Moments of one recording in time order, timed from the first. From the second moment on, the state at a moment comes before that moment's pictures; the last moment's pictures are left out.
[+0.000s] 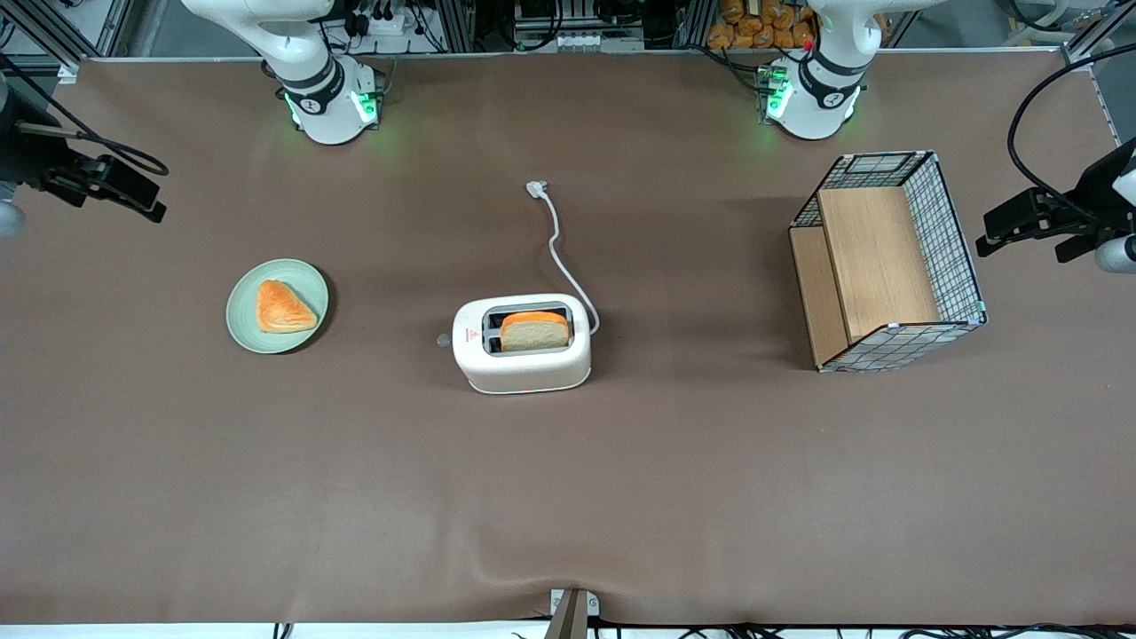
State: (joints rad) arm -0.02 0.01 0.08 -1.43 -0.01 1.40 0.28
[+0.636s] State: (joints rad) arm -0.04 0.01 0.00 -1.42 -0.01 1.41 0.19
